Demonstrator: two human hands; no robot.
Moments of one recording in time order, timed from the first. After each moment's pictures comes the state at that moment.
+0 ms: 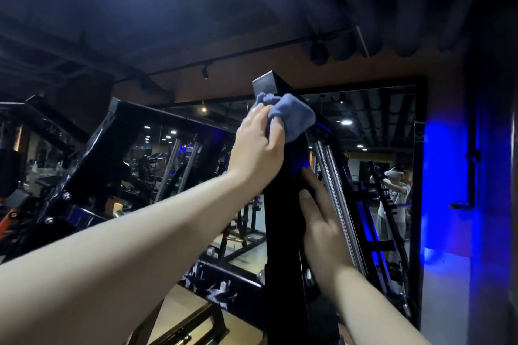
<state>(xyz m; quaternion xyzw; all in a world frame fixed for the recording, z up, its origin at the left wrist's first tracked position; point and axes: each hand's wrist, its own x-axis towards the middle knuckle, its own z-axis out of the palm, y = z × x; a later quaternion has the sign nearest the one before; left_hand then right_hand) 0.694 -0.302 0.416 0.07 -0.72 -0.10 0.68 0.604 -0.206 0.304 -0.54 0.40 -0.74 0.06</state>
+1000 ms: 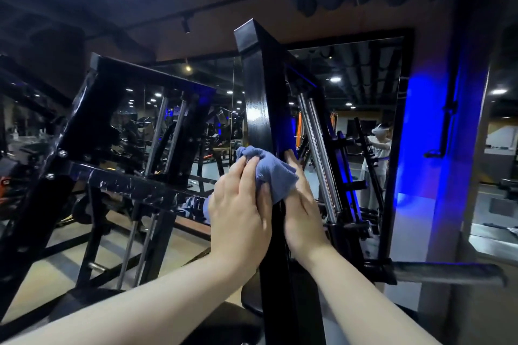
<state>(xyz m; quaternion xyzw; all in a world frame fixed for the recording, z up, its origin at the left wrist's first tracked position) 0.725 -0.208 0.228 0.27 -0.74 -0.04 0.62 0.619 -0.170 0.234 -0.56 0.49 -0.66 0.03</state>
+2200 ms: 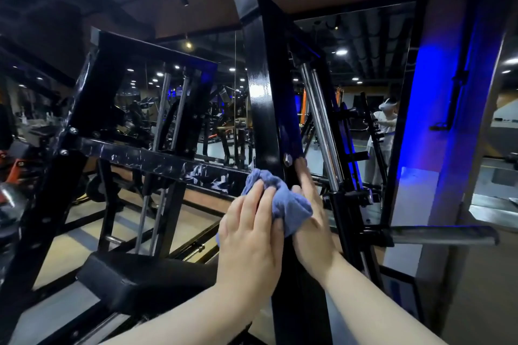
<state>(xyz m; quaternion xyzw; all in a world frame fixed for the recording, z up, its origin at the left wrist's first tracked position) 0.747 -0.172 0.141 0.27 -0.80 0.06 0.53 0.618 -0.143 0.154 -0.55 0.51 -0.66 0.03</state>
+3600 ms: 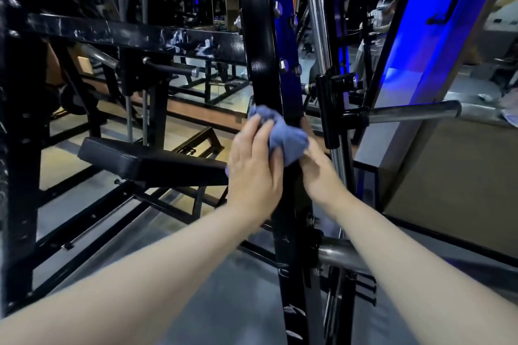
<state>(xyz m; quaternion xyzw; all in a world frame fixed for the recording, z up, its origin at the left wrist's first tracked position) 0.764 -0.103 0.049 0.25 -0.80 -0.13 0.52 0.639 -0.034 0.056 -0.45 0.60 -0.62 0.23</state>
